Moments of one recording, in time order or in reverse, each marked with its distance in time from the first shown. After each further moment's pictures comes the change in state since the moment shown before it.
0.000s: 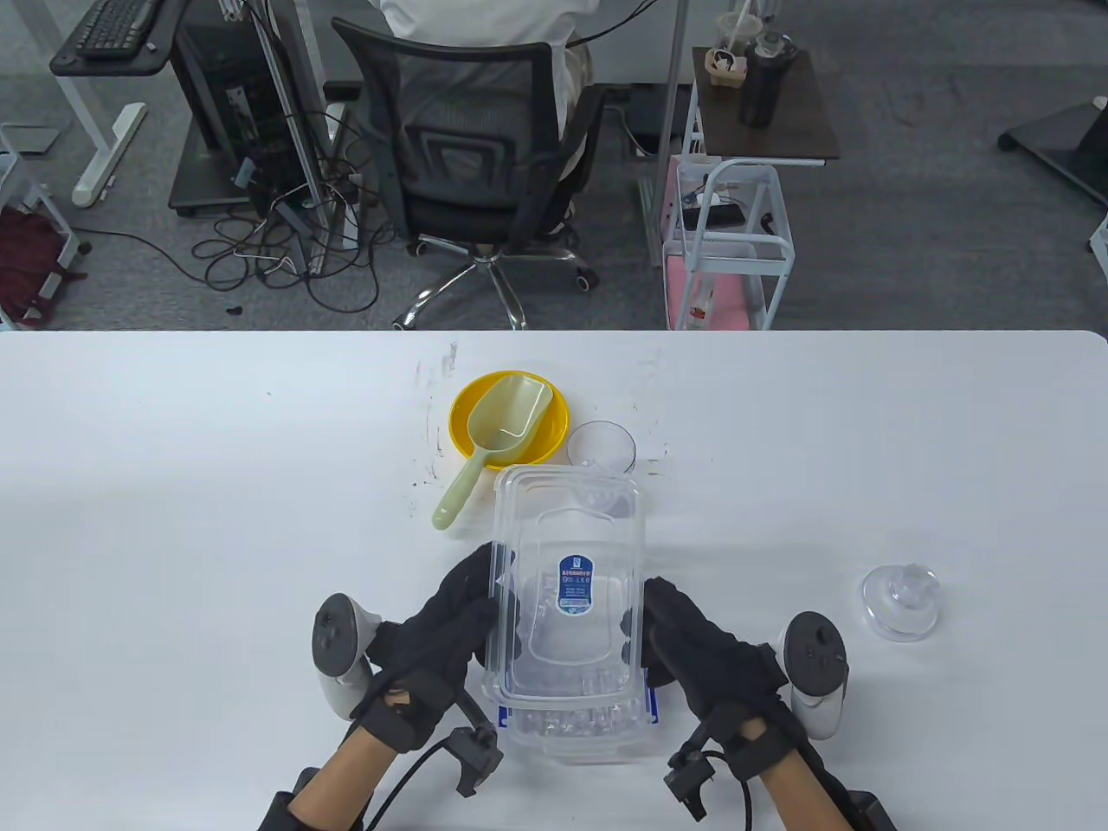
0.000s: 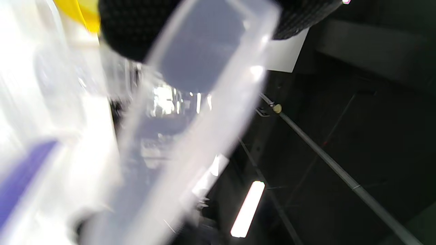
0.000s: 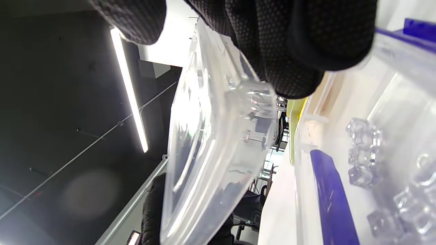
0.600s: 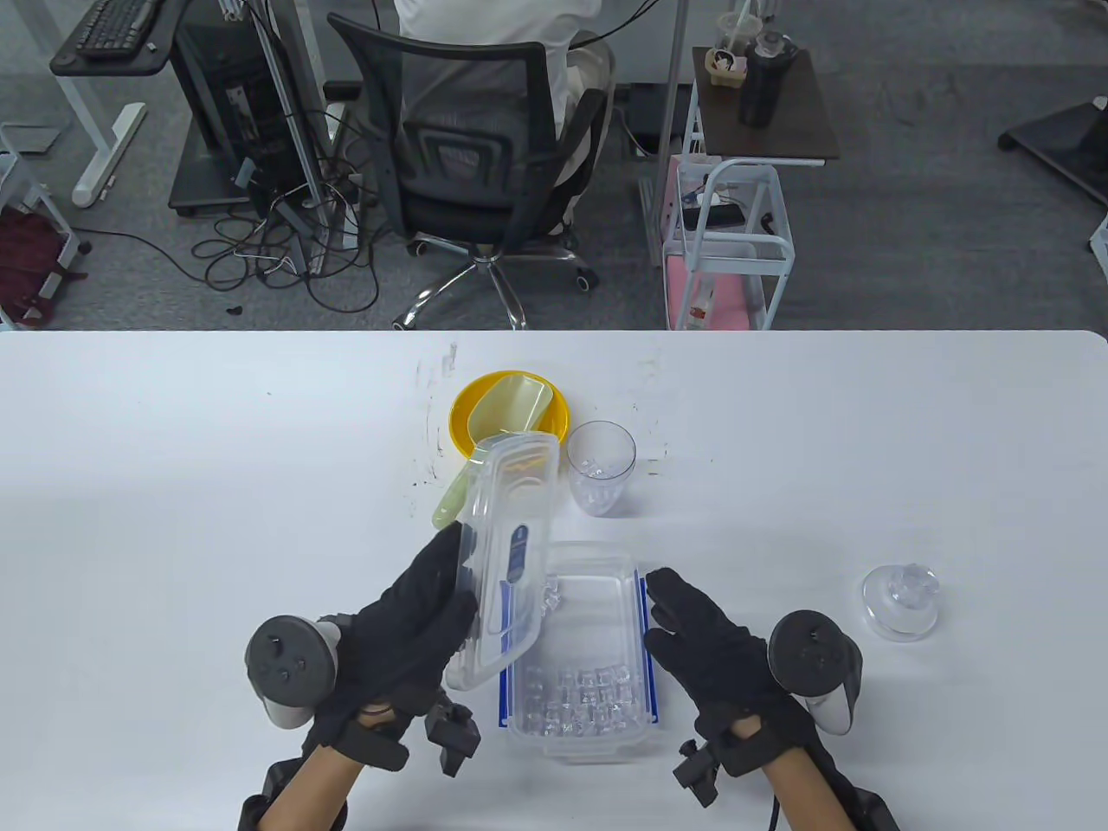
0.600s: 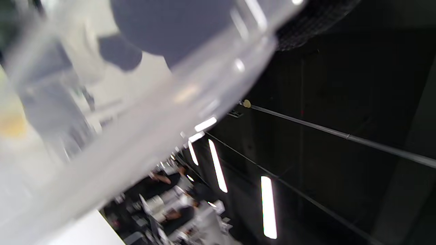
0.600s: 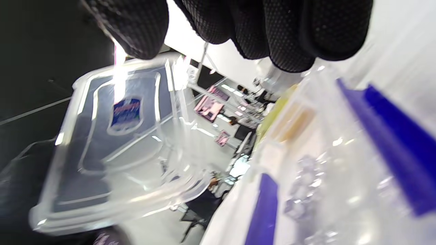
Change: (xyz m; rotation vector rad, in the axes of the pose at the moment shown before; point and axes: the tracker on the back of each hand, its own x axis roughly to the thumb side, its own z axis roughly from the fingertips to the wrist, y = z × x) left_hand 0.077 0.000 -0.004 0.030 -0.211 -0.273; right_hand 0.009 -0.004 -0.002 0.012 -0.013 0.262
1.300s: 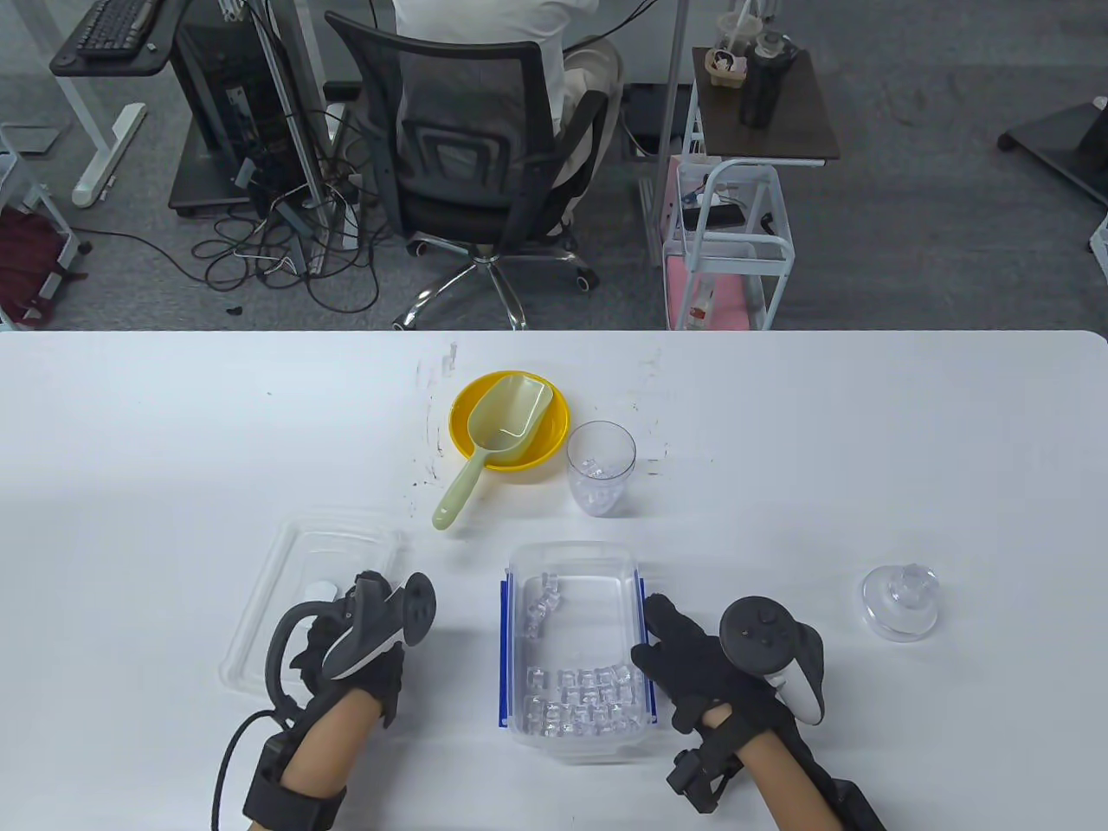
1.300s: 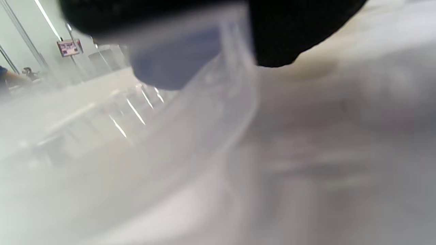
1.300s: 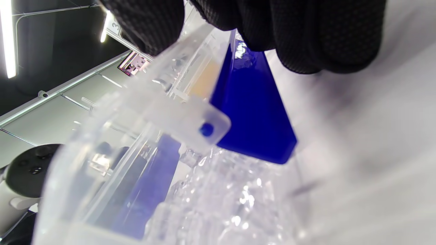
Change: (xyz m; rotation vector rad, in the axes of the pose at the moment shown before) left_hand -0.121 0.020 0.017 -0.487 0.738 -1.491; right_hand -0.044 0.020 -0.006 0.135 0.345 0.177
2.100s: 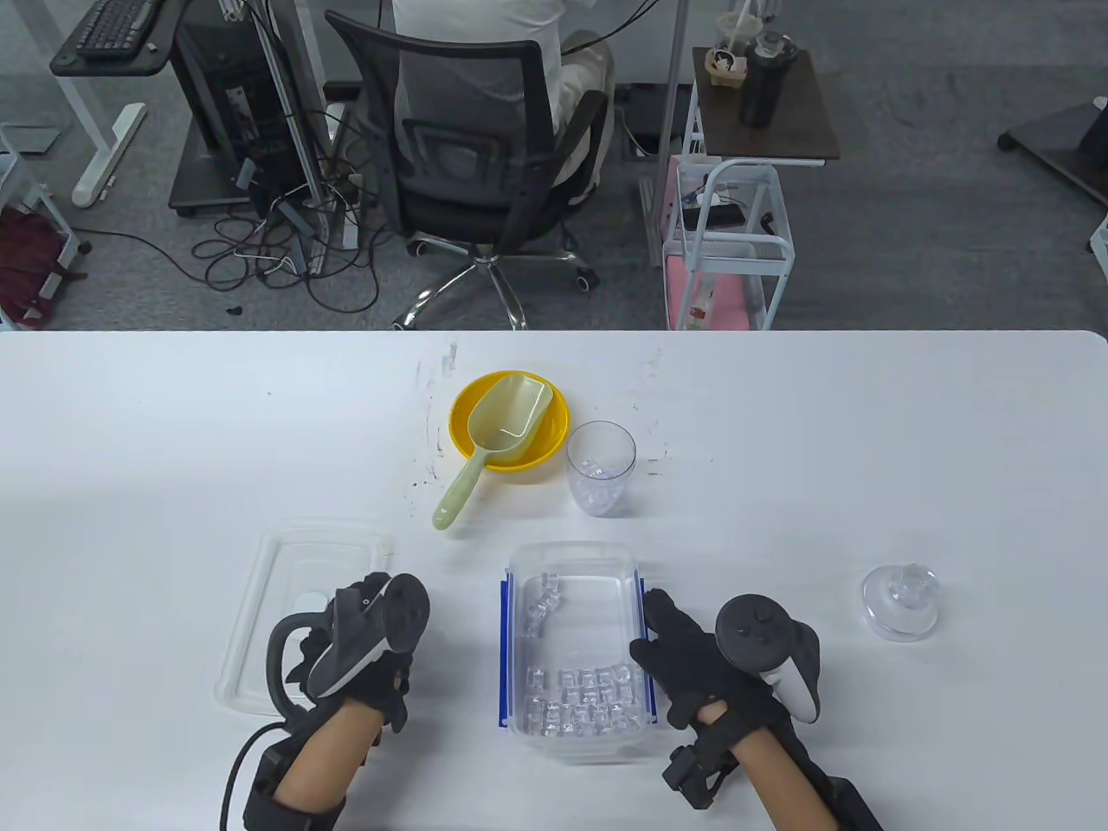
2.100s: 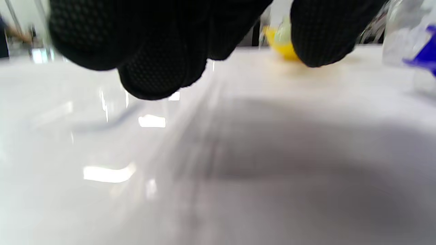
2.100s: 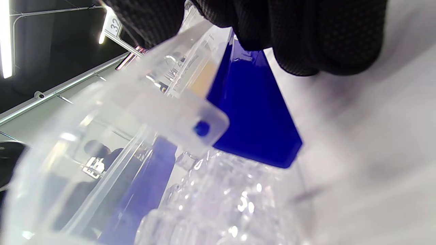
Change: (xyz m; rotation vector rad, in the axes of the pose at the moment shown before) left_hand -0.004 0.005 0.013 -0.128 0.021 0.266; right_hand 0.001 0.001 -0.003 -0.019 0.008 0.016
